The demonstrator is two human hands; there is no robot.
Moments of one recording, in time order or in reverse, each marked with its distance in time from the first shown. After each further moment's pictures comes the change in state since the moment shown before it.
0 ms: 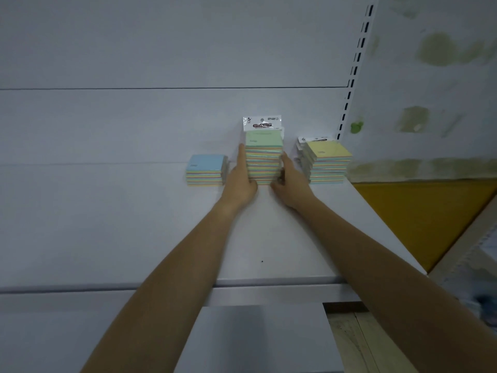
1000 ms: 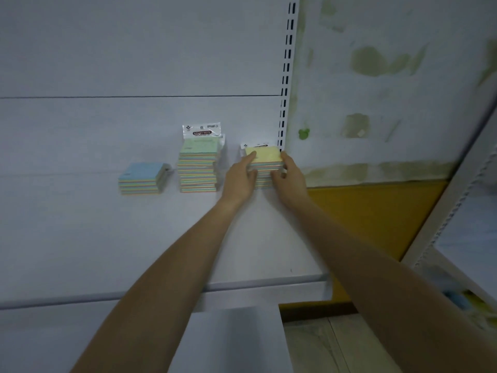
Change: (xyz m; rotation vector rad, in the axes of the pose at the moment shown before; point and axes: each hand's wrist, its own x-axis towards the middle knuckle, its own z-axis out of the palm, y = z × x) left_hand 0.024 0.085 0.100 -0.081 0.053 0.128; right_hand -0.013 0.059 -0.103 0.157 0.181 0.148
